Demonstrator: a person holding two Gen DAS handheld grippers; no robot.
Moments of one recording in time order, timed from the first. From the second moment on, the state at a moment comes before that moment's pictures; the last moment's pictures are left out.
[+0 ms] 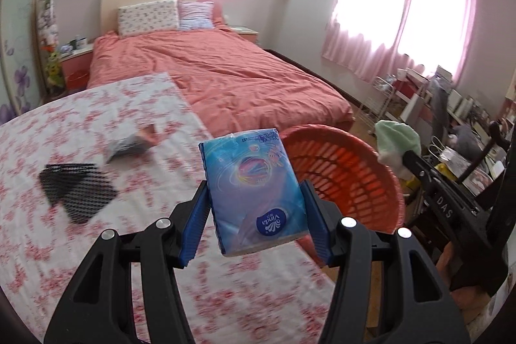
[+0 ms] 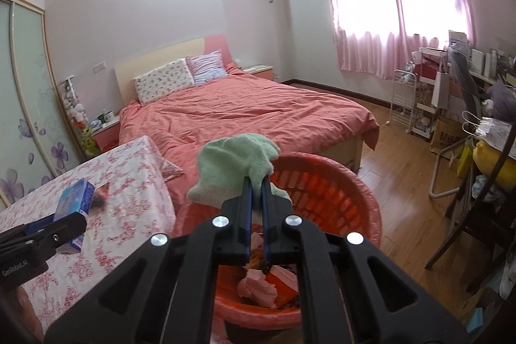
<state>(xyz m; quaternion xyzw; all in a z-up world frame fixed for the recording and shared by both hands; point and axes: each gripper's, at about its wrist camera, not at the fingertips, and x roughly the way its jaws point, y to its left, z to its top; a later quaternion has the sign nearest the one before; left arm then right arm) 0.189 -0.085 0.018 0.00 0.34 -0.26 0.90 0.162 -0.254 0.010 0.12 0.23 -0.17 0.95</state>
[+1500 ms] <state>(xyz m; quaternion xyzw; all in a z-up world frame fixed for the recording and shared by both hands) 0.209 -0.152 -0.026 0.05 0.40 -0.28 0.87 0.165 -0.309 -0.013 0.16 0.23 -0.19 0.94</state>
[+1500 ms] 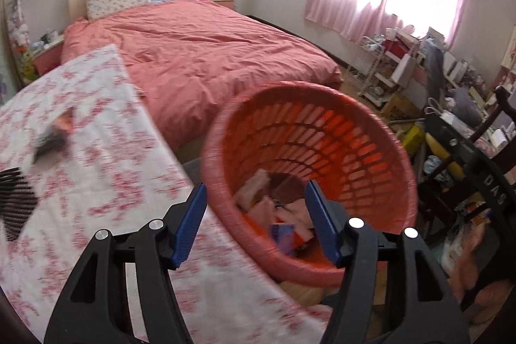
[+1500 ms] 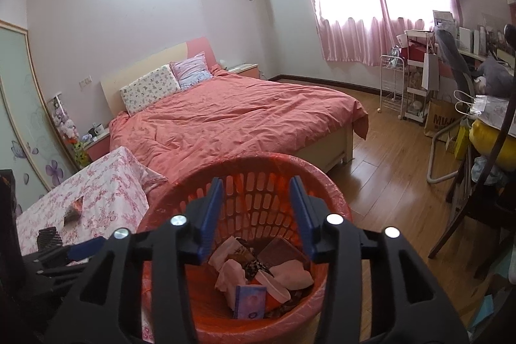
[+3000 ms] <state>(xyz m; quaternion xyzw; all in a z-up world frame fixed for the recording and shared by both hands) 0.282 0.069 -0.037 0.02 0.41 -0.04 0.91 0.214 -0.188 -0.013 0.09 0.30 -0.06 0.95</state>
